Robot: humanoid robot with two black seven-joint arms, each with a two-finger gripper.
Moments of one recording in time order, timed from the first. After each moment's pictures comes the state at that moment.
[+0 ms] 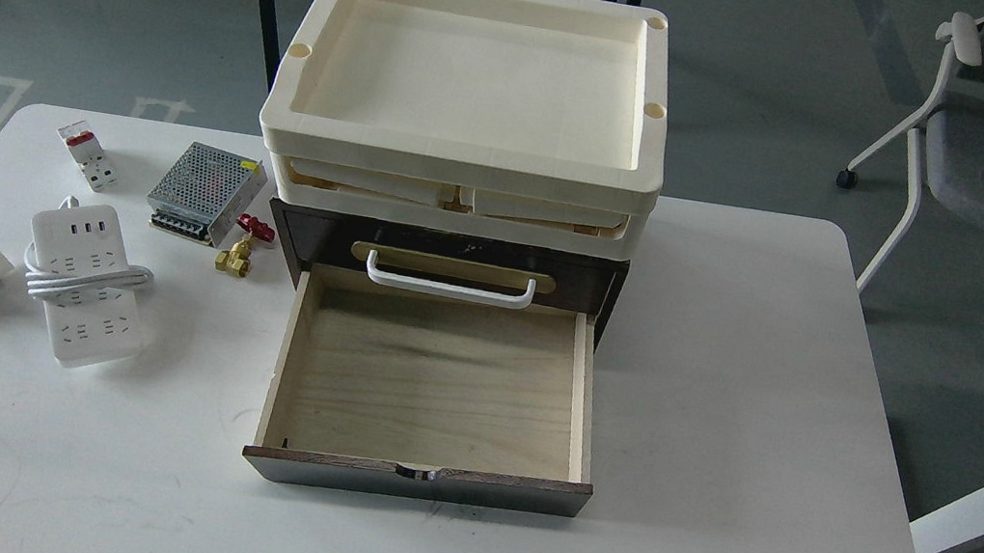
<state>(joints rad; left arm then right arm) -0.63 1.03 -0.84 -1.28 0.30 -0.49 -0.49 0.92 -0.60 0.67 0.54 0.33 0.49 0.24</state>
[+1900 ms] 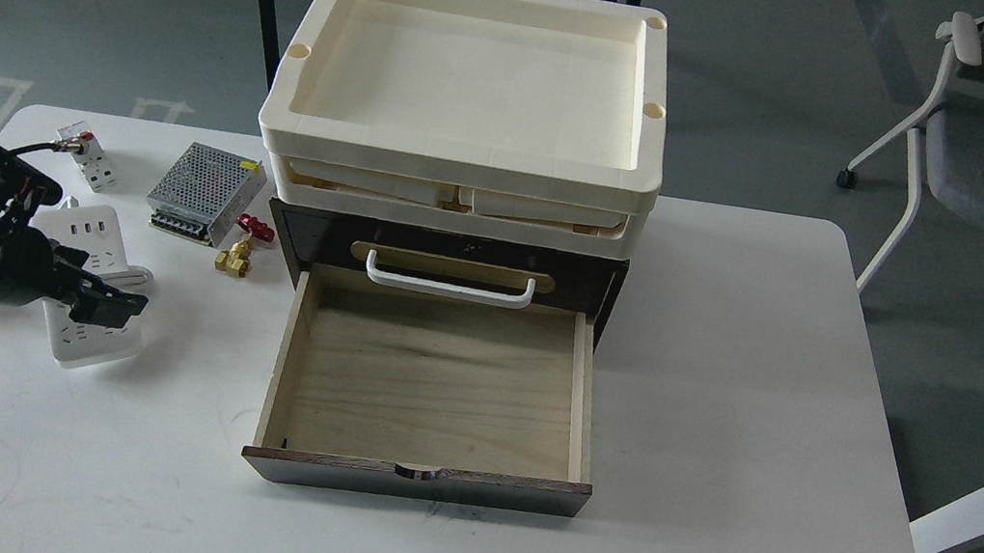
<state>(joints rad) -0.67 0.77 -0.51 -0.84 2.18 -0.40 -0.49 0.80 -0.62 0.69 0.53 0.33 0.49 0.24</state>
